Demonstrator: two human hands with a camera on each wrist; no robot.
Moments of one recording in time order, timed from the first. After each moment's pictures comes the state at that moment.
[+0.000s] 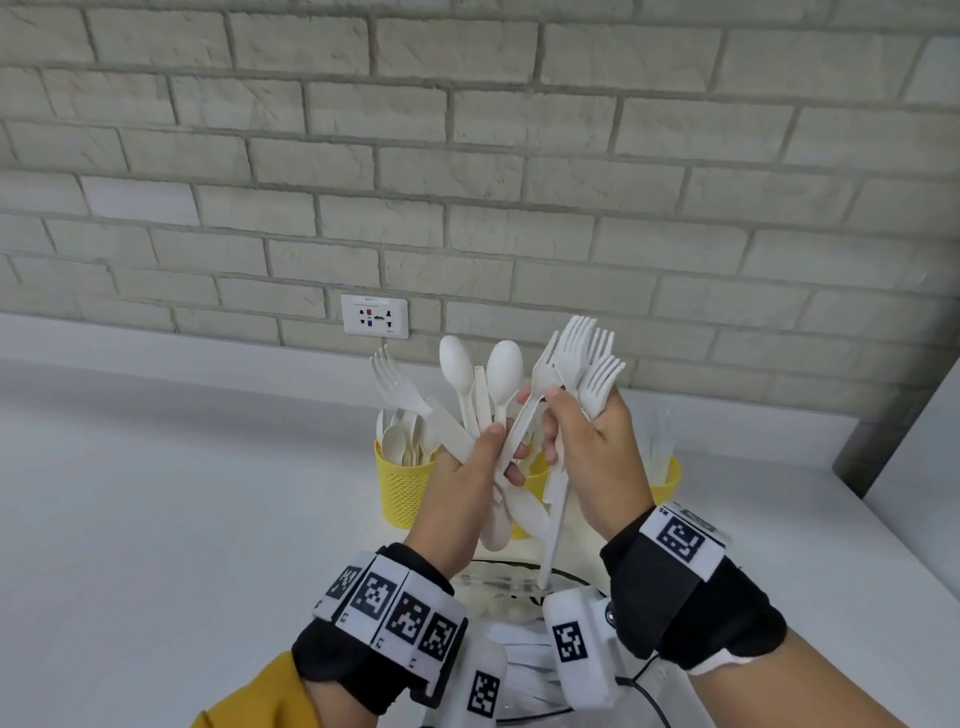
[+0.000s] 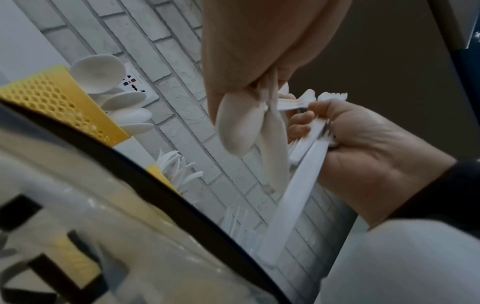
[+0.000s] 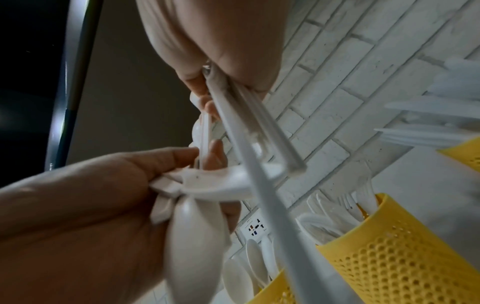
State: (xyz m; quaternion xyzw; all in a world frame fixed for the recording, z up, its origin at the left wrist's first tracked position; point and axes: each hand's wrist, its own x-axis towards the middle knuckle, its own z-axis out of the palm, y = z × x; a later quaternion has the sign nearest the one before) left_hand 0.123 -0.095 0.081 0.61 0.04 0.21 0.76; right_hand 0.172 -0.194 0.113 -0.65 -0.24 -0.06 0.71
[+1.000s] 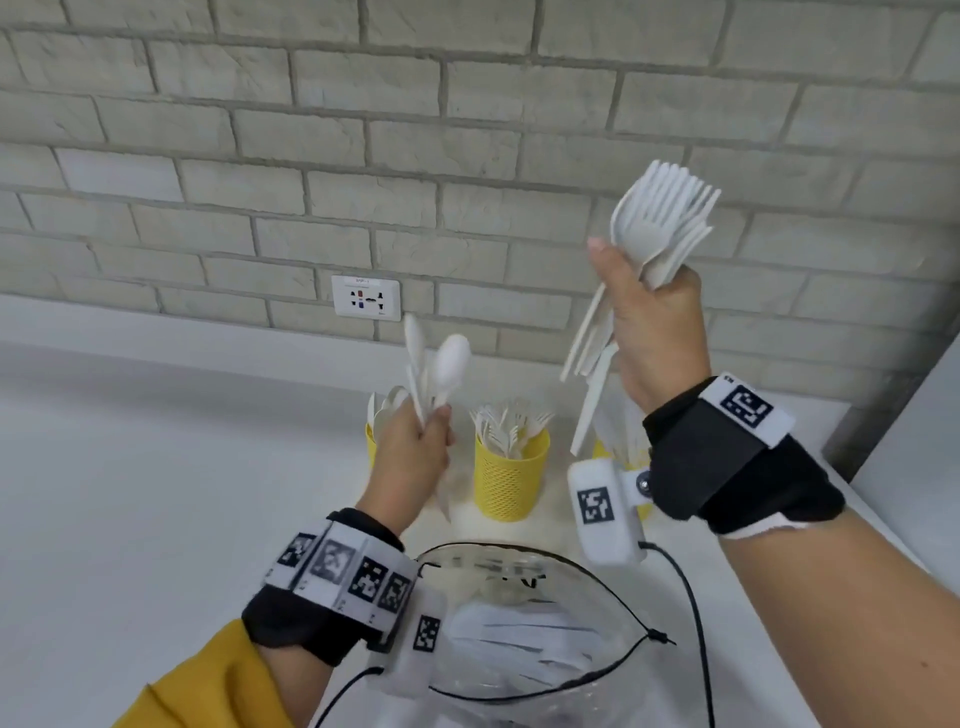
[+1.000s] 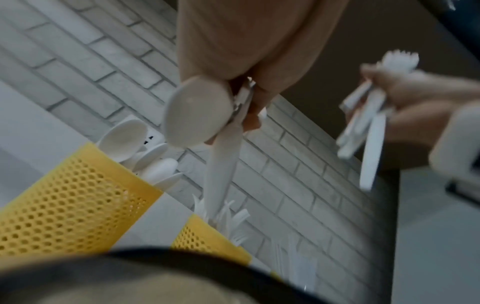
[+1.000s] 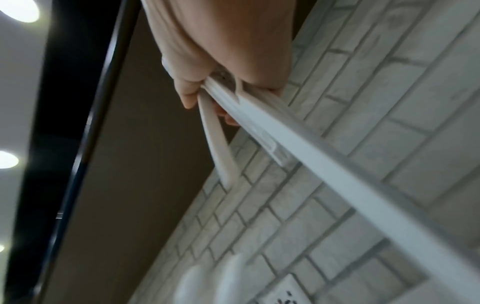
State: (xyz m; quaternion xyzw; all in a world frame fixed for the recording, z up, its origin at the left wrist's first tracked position) left_hand 0.140 -0.048 0.070 0.77 0.12 0.27 0.57; right_hand 0.202 -0.203 0.189 -0.57 -0.24 -0.19 0.76
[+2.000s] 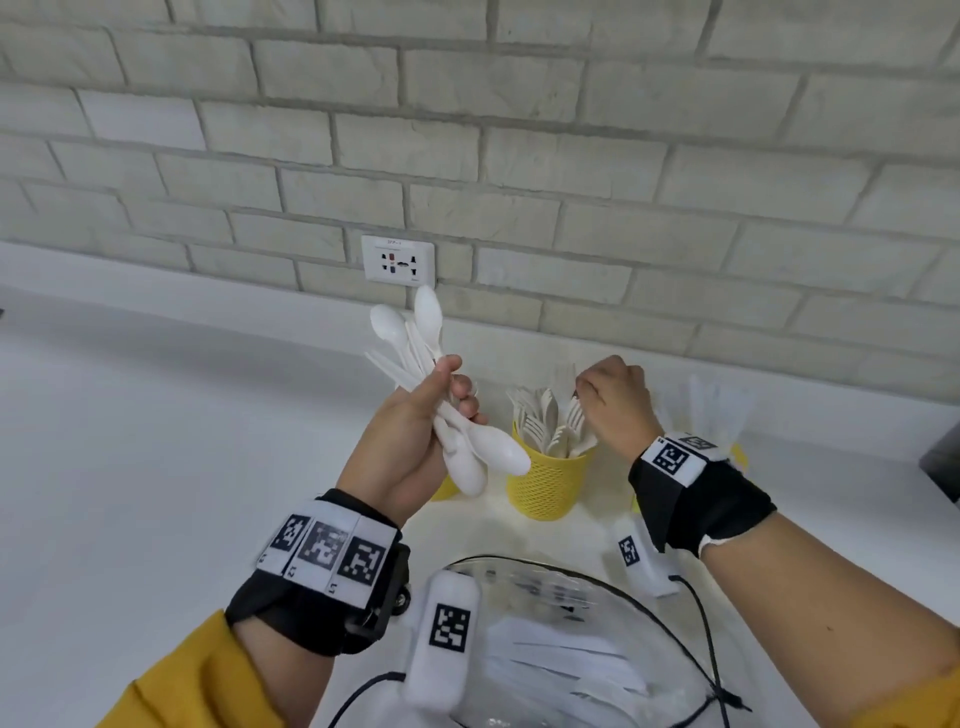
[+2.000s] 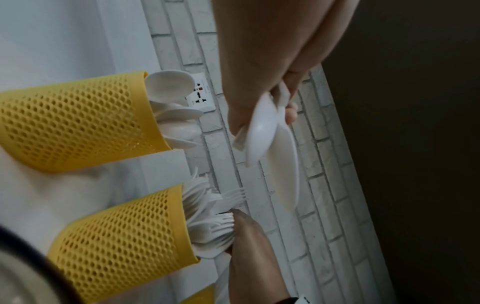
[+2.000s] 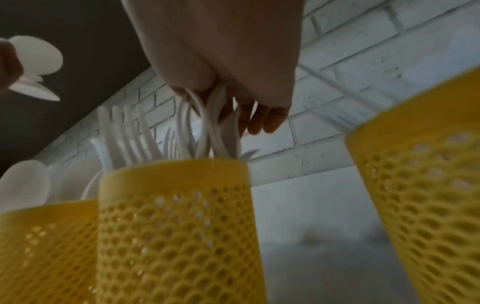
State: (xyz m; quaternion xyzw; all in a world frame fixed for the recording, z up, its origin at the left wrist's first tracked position) left_hand 0.157 -0.024 0.072 0.40 0.04 0.15 0.90; right_hand 0.312 -0.177 0.044 -0.94 -0.22 -0.05 0.26
